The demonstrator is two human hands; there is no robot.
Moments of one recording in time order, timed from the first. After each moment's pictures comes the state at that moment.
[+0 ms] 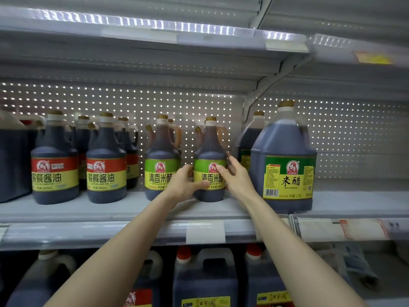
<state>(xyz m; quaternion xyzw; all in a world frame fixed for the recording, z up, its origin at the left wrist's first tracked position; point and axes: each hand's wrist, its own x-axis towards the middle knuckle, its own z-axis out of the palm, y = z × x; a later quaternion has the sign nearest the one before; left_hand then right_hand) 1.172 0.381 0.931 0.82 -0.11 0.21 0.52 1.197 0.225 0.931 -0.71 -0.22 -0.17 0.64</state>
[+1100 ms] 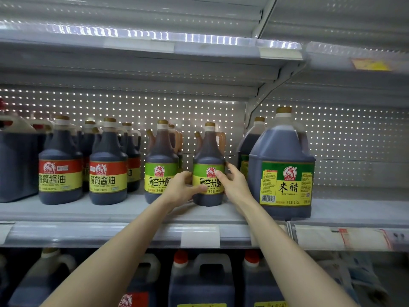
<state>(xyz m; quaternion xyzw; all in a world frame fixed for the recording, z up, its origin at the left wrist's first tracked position) 1.175 0.385 0.928 0.85 -0.10 0.23 0.47 1.204 0.225 0.930 -0.73 -0.21 -0.17 0.63</state>
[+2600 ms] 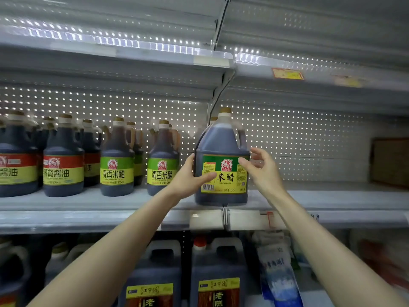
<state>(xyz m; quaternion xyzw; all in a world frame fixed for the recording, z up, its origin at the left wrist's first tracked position) 1.111 0.237 0.952 0.80 -0.17 0.17 0.55 1.125 0.039 0.960 -0.73 -0.18 -0.33 0.57</state>
